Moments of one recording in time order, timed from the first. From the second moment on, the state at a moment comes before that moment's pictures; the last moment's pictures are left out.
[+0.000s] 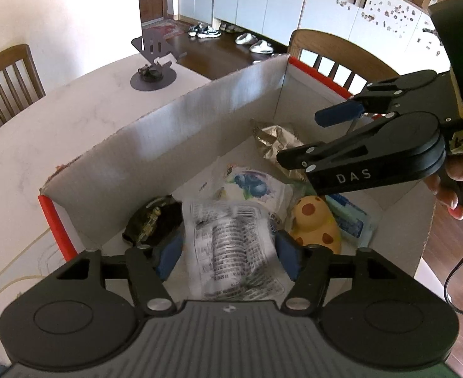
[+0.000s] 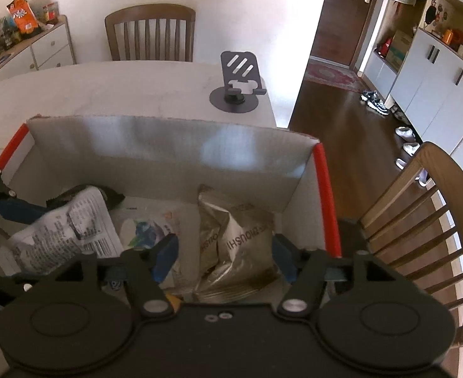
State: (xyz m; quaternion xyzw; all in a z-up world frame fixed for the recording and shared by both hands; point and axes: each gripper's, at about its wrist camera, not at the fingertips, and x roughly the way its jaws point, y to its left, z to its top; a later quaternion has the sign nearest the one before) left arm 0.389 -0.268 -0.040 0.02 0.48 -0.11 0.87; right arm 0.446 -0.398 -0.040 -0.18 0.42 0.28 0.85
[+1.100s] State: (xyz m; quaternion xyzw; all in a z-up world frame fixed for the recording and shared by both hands) left arm 0.338 -0.277 0.011 -0.01 0.42 -0.13 0.90; right arm 0.388 -0.429 0.014 -0.12 0.40 0.32 0.85
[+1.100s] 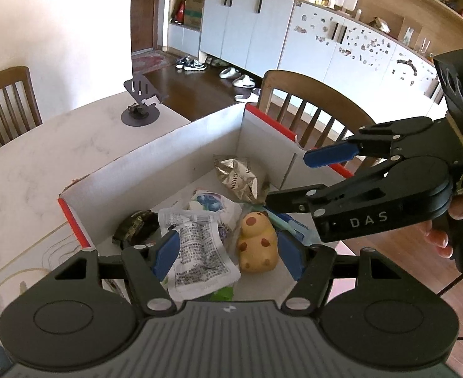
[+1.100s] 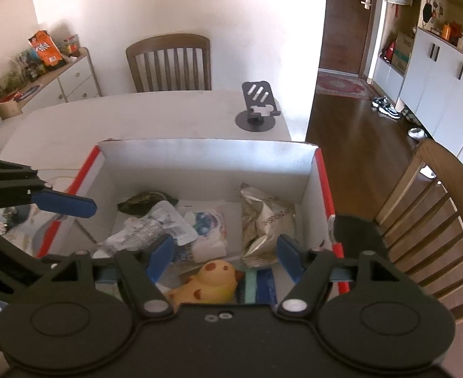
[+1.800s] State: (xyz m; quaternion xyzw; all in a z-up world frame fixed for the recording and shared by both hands) left arm 0.286 -0.252 0.027 -0.01 0.39 -0.14 0.91; right arm 0.332 -0.430 0.038 -0.08 0.38 0.30 0.87
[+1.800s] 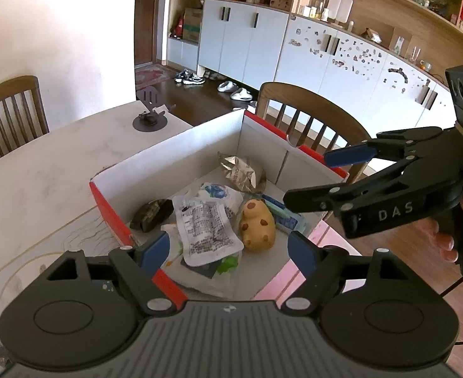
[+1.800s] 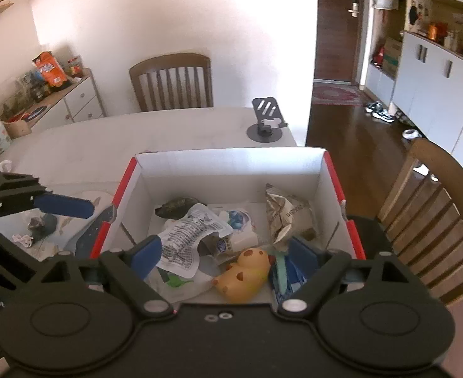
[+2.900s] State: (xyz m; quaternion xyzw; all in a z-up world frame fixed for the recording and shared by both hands) left arm 0.209 -0.163 0.031 -0.03 0.37 -0.13 0.92; right arm 0.265 -0.356 0.046 -0.07 0.38 0.27 0.88
